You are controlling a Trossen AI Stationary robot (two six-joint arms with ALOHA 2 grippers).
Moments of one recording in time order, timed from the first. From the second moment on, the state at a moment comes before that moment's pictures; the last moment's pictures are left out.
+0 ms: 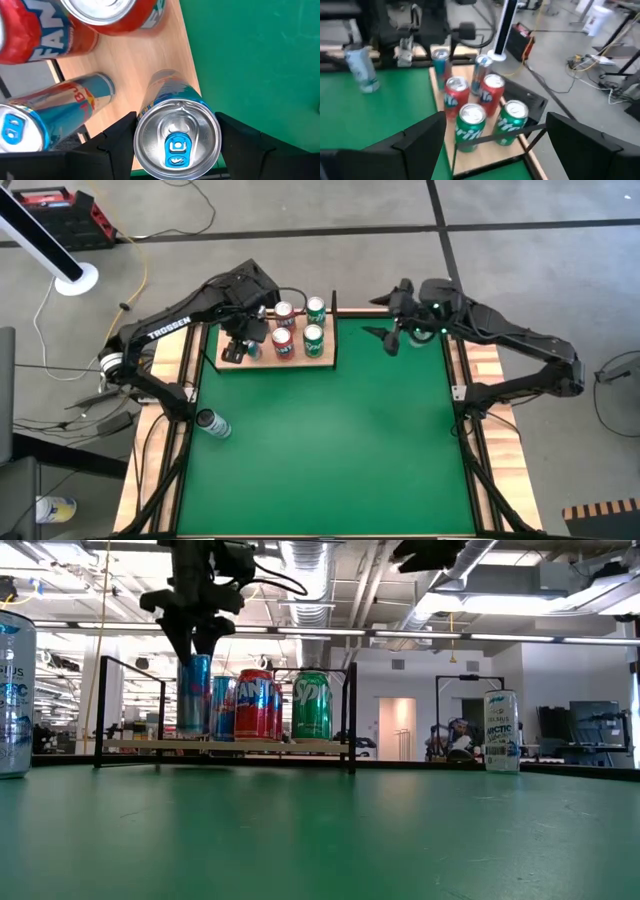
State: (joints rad) left arm 0.61 1.47 1.40 -1.22 -0.07 0.87; right arm -0.38 1.15 1.27 -0.46 0.02 -0.19
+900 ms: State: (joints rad) left arm 0.15 1.23 1.48 -0.86 0.28 0.74; right arm -0.24 1.45 0.98 0.48 -0.40 0.05
